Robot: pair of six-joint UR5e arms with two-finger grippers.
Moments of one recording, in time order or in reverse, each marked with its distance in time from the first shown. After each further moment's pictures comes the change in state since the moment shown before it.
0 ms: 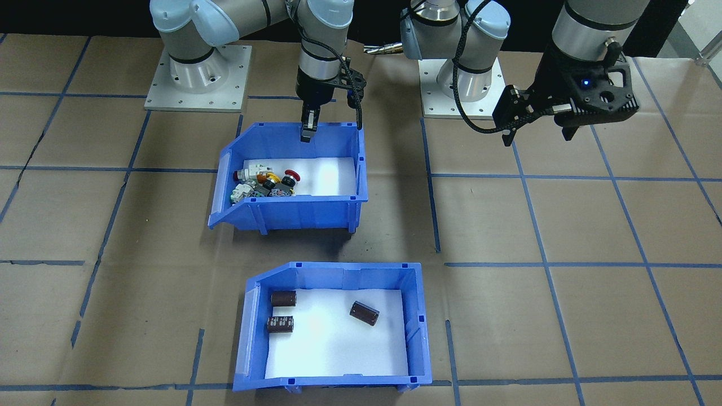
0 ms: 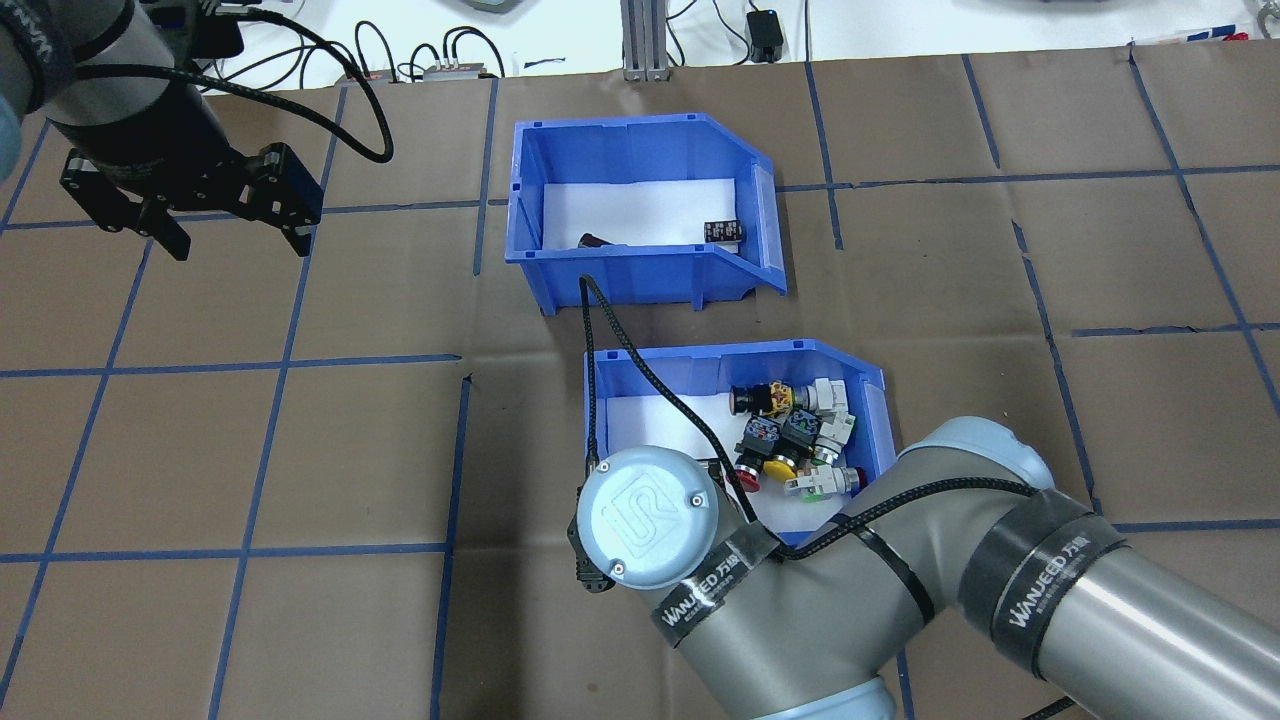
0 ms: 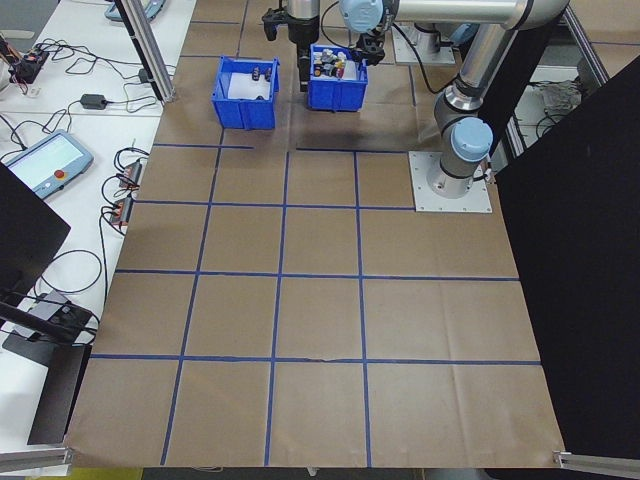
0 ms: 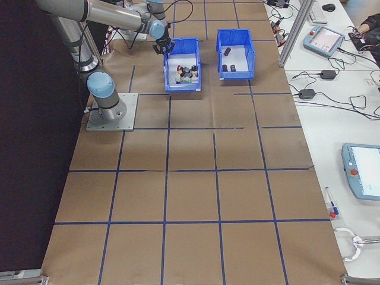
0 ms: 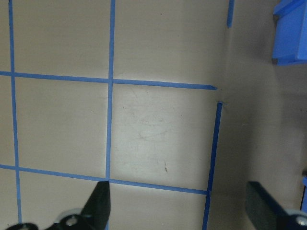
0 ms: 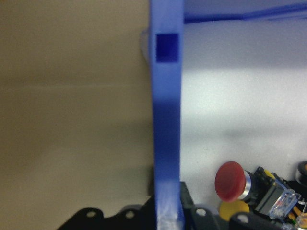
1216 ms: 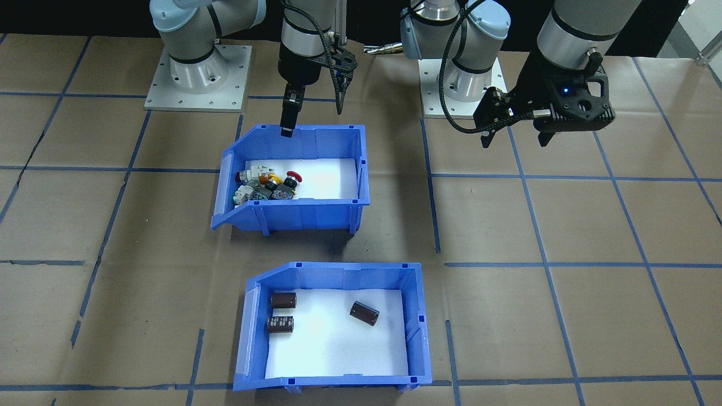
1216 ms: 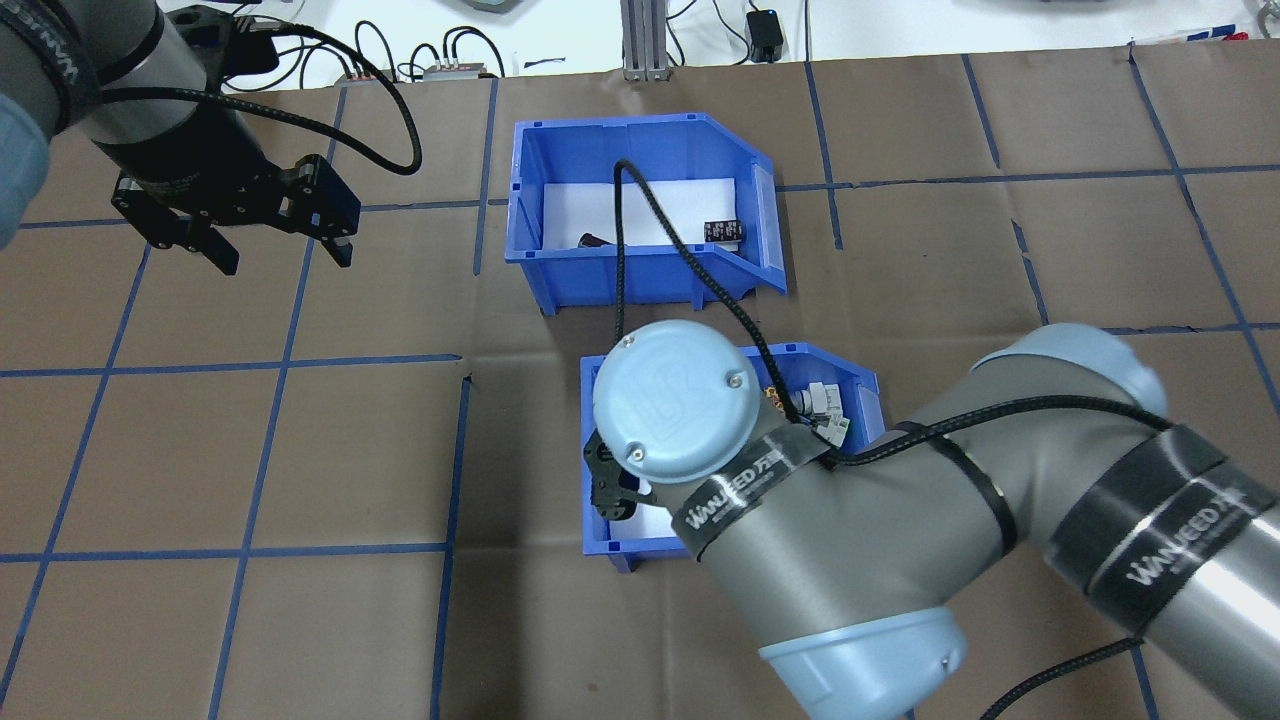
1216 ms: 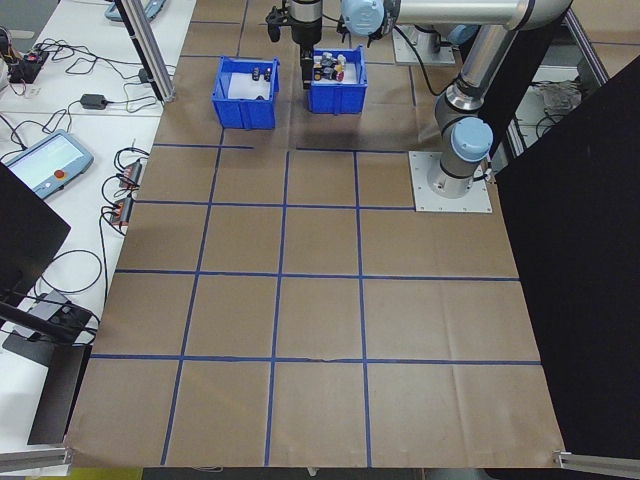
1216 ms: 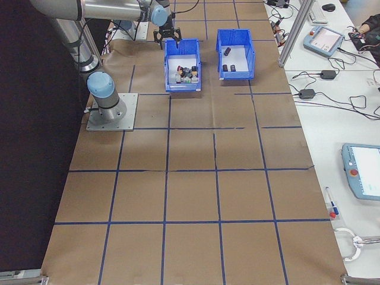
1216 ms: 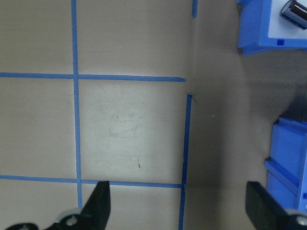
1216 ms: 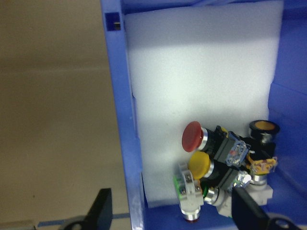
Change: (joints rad) left arm -0.008 -0.001 -0.023 0.004 -0.091 0.007; right arm -0.133 -0.116 -0.162 0.274 -0.003 -0.005
